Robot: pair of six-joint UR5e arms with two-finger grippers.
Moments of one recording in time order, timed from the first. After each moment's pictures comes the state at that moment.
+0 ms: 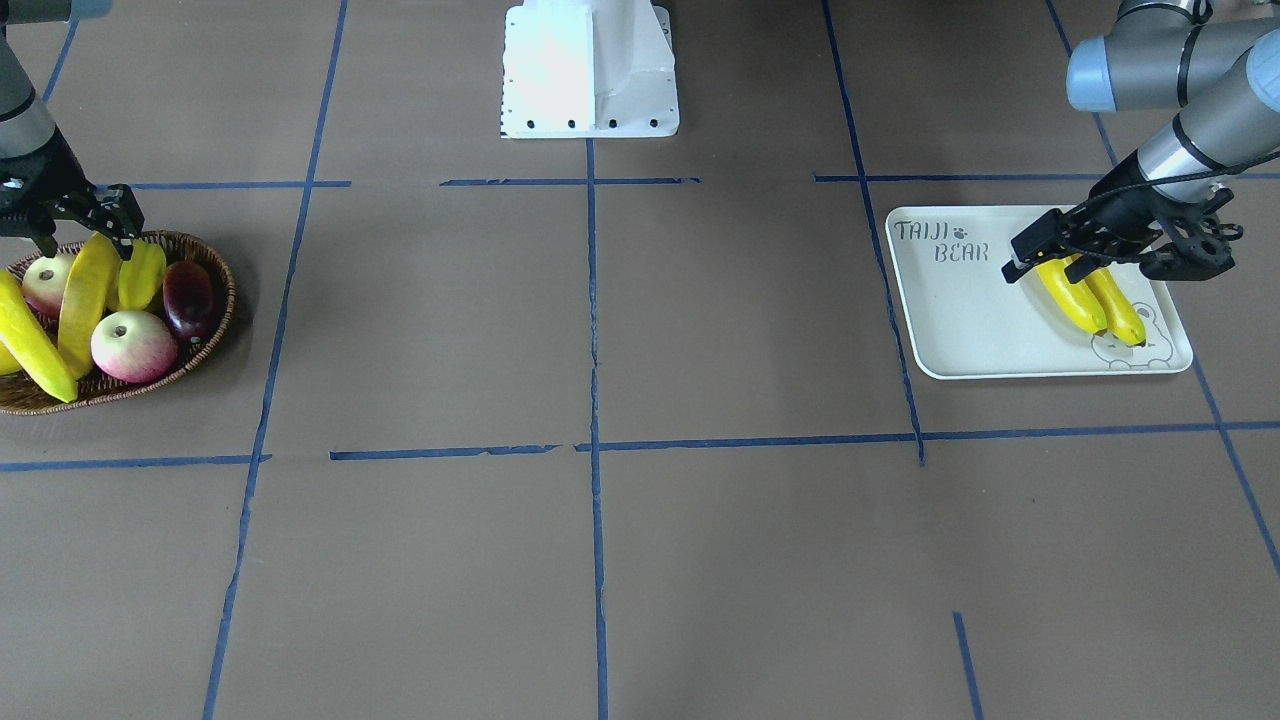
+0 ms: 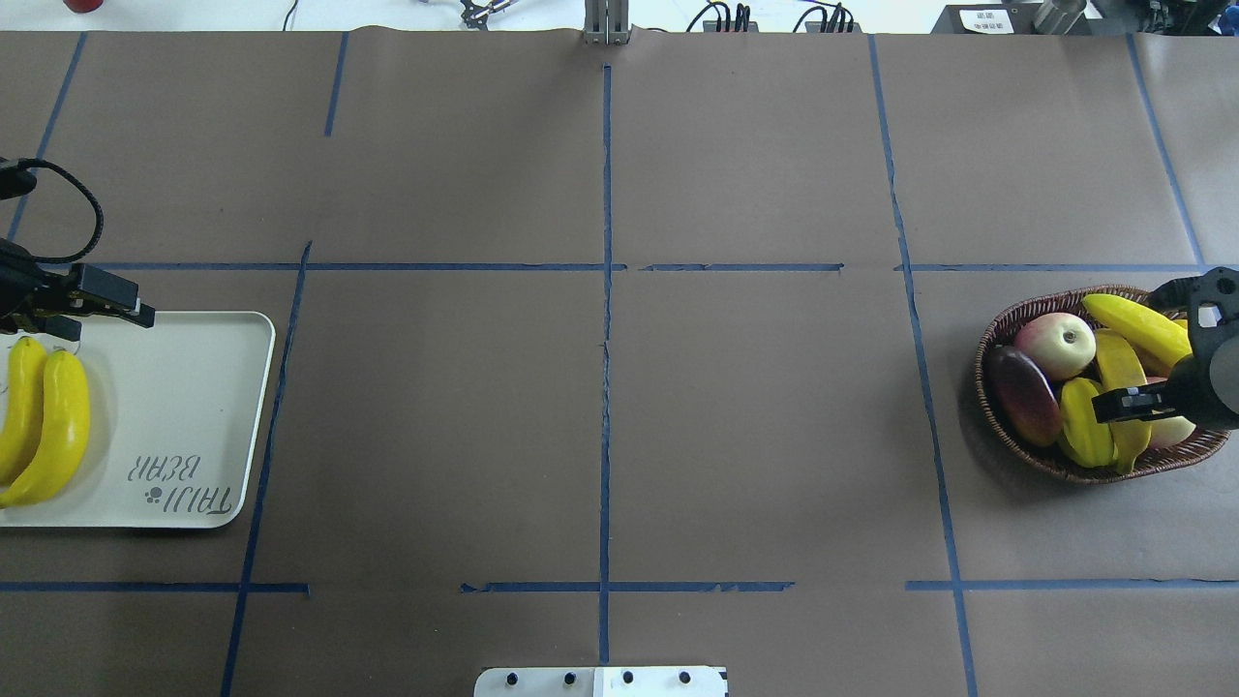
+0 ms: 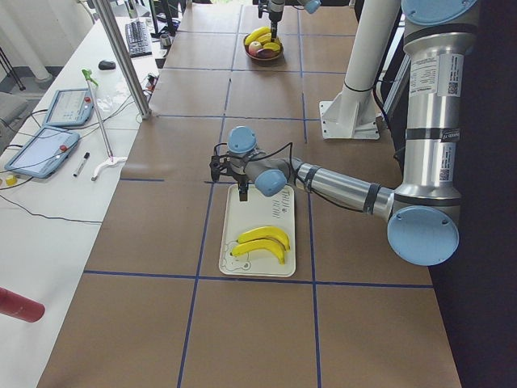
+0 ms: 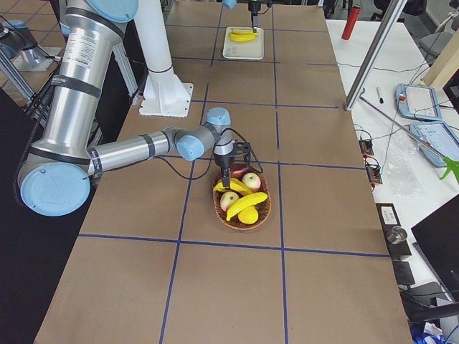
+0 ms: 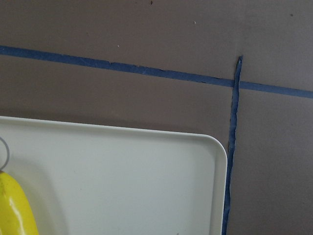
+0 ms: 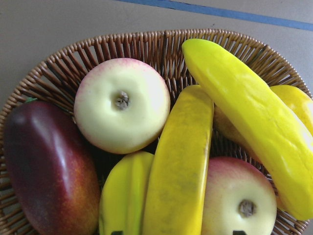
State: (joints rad) left arm -1.04 -1.54 -1.81 -2.10 -2.33 -0.97; right arm 0.80 -1.86 2.06 -1.26 1.88 0.84
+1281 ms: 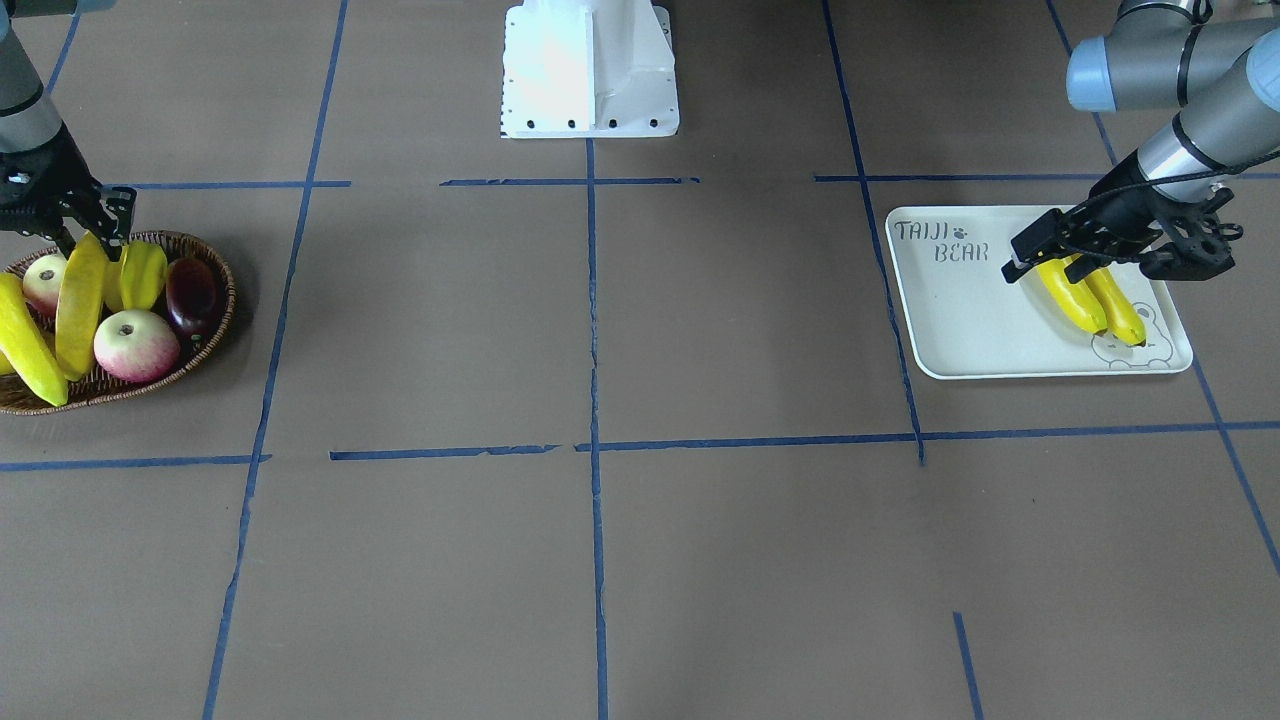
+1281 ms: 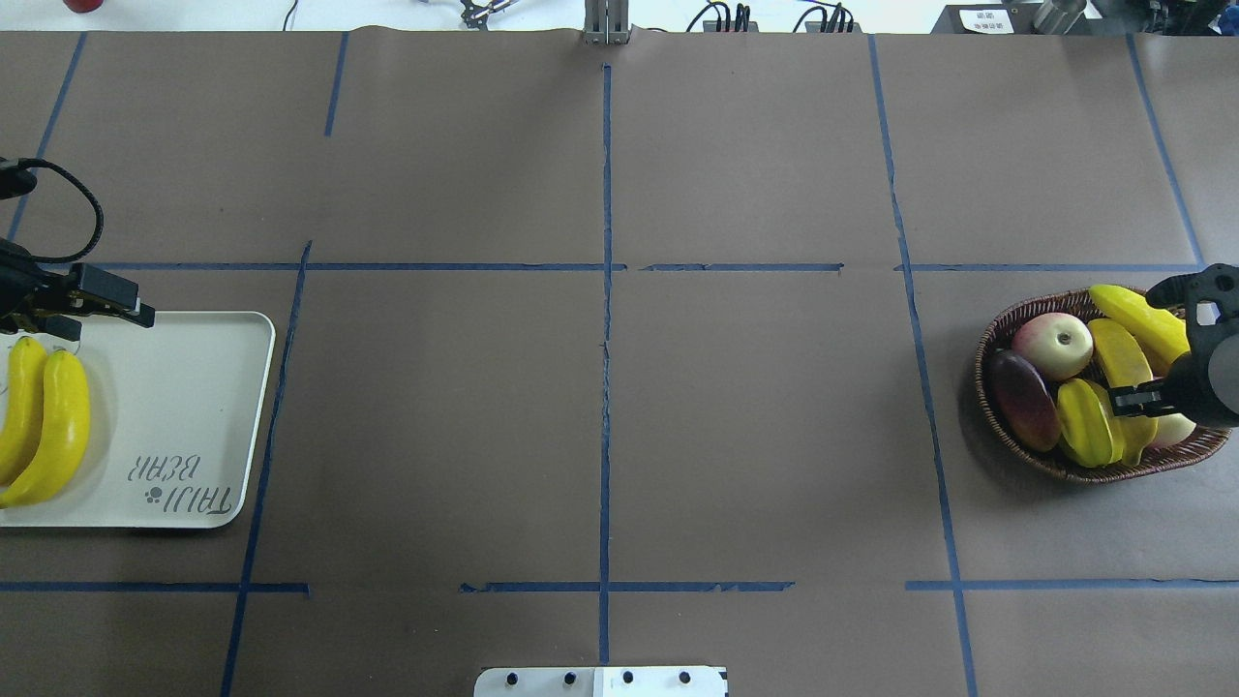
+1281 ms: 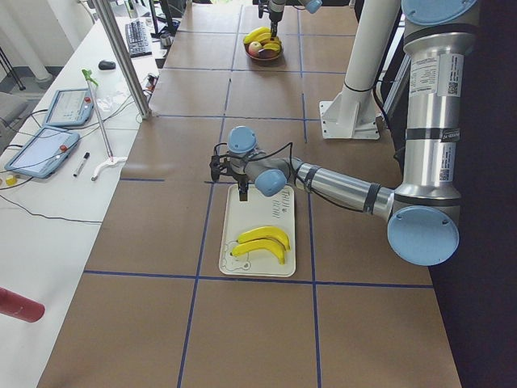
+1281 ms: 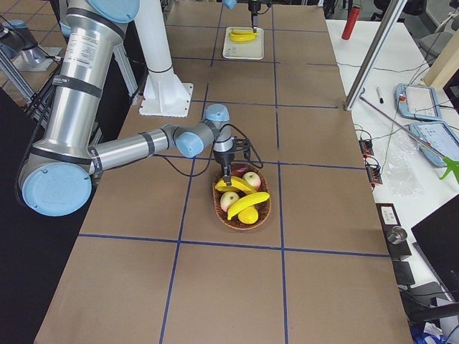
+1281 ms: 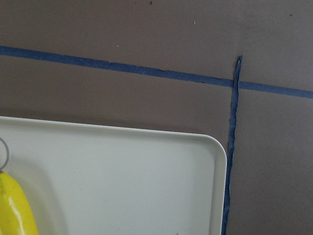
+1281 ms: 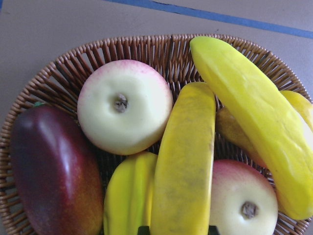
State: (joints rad) left arm -1.04 -1.54 -1.81 -2.10 -2.33 -0.97; right arm 0.80 -1.86 2.10 -1.28 1.86 0.84
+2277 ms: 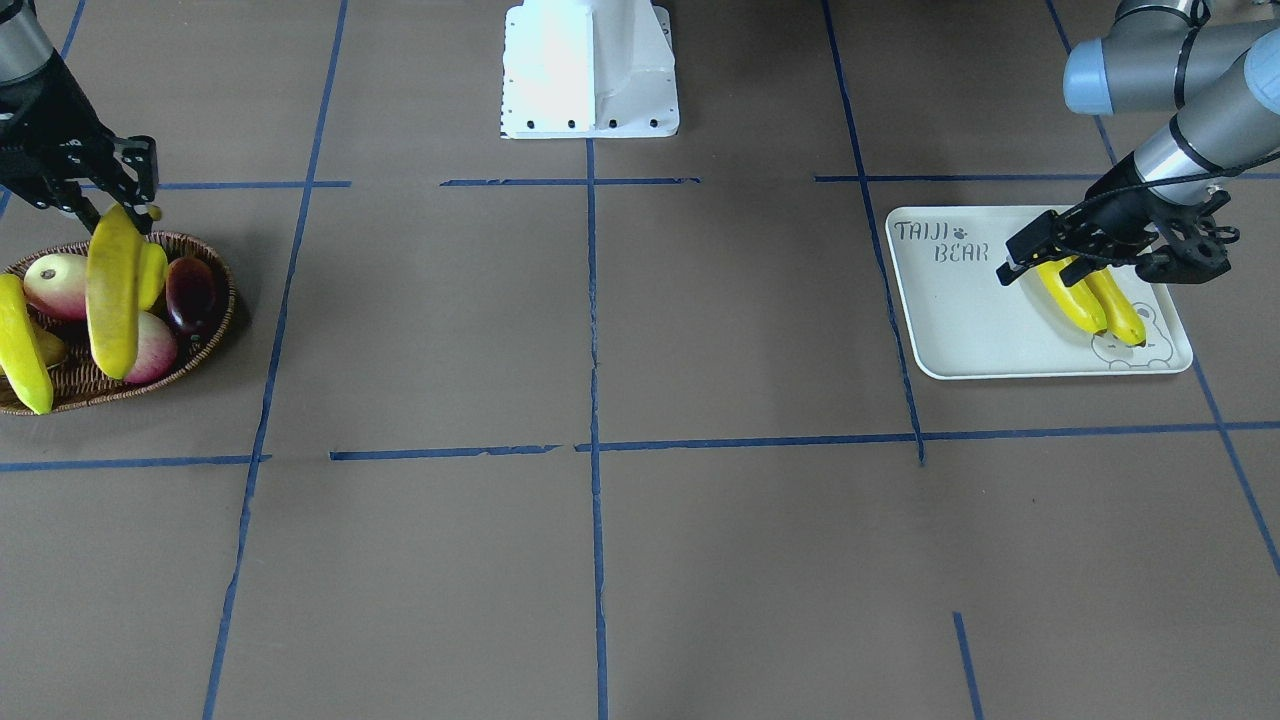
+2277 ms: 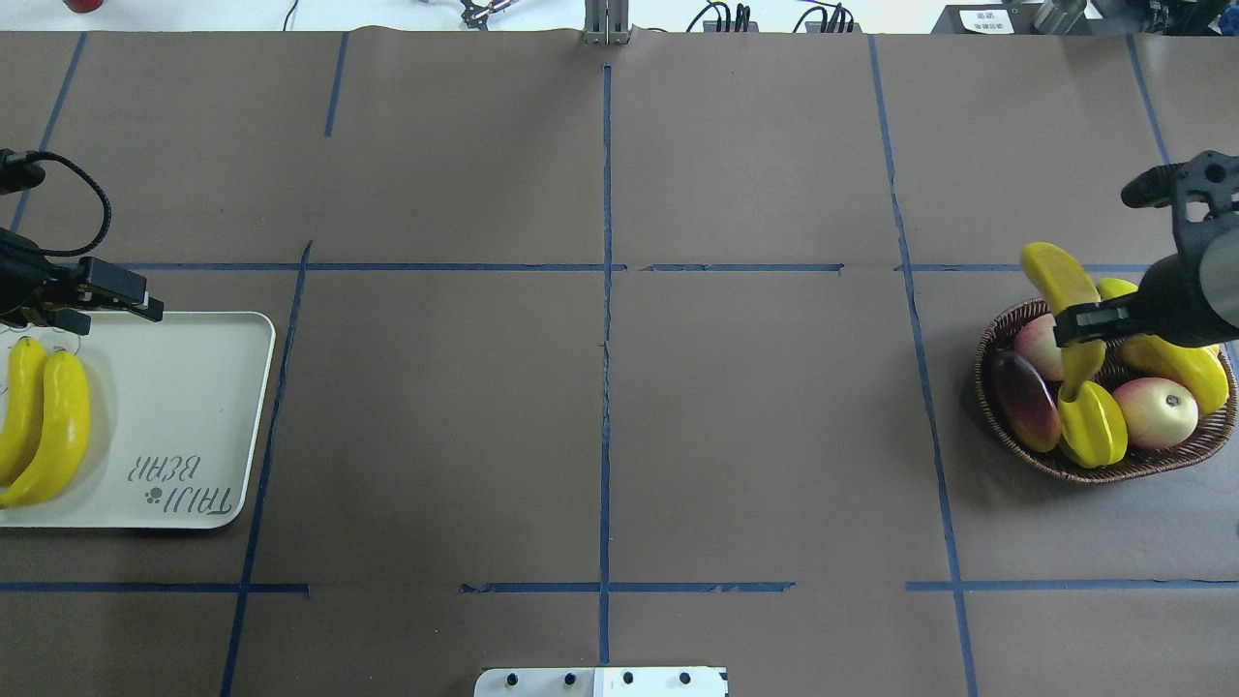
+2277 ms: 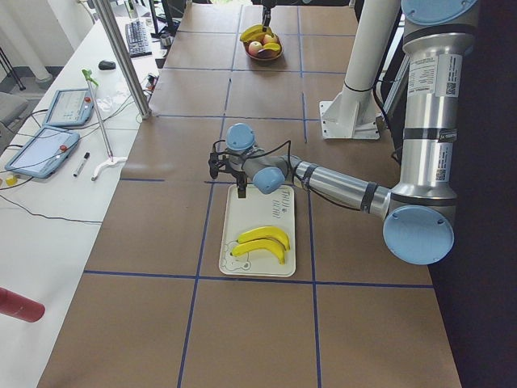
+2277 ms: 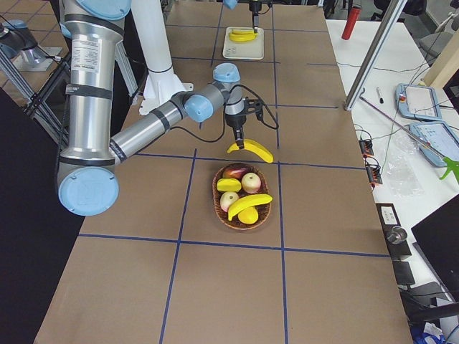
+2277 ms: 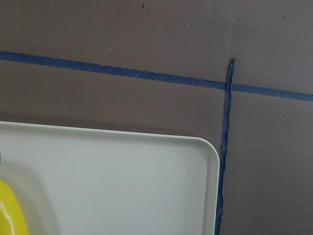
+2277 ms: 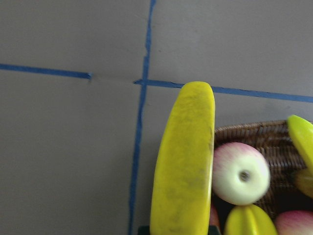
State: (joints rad) left arm -1.04 -1.57 -1.81 -2.09 -2.33 -0.99; right arm 0.90 -1.58 2.21 -1.50 2.01 0.84
